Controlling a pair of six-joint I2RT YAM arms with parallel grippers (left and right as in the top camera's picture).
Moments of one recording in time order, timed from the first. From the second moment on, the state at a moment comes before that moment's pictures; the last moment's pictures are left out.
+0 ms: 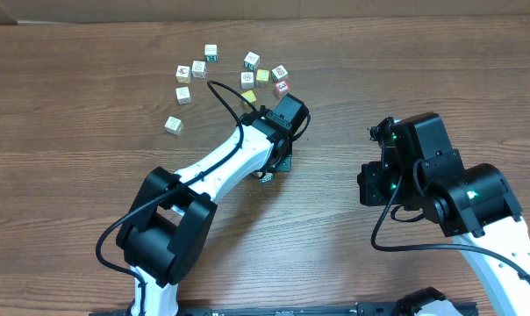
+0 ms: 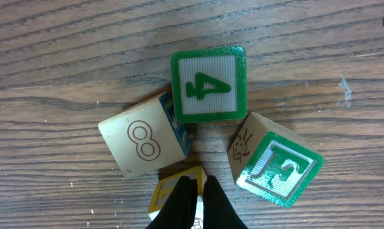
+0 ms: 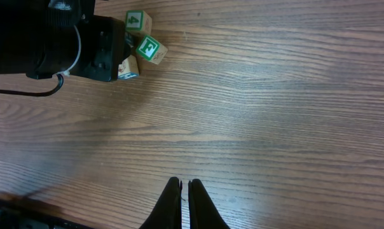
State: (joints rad) left arm -0.63 2.01 1.43 -0.82 -0.14 -0.55; right arm 0.35 1.15 1.24 -1.22 -0.13 0.30
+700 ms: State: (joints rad) left arm -0.64 1.81 1.49 -1.09 -0.22 -0.62; right arm 0.35 1.15 1.24 -1.23 -0.14 0.30
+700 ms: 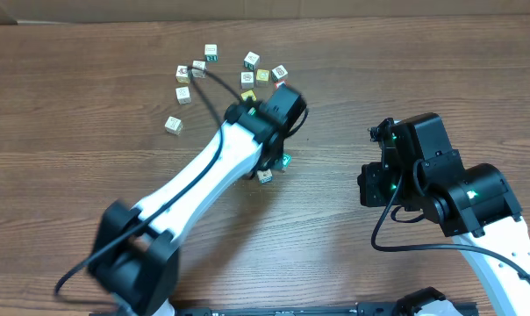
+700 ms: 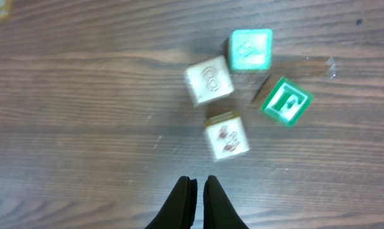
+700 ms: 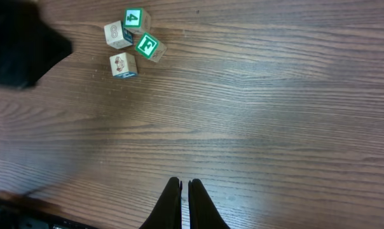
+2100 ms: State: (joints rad) left arm -0.63 1.72 0.93 -0.41 -0.10 -0.86; right arm 0.35 1.15 1.24 -1.22 -0.15 0.30
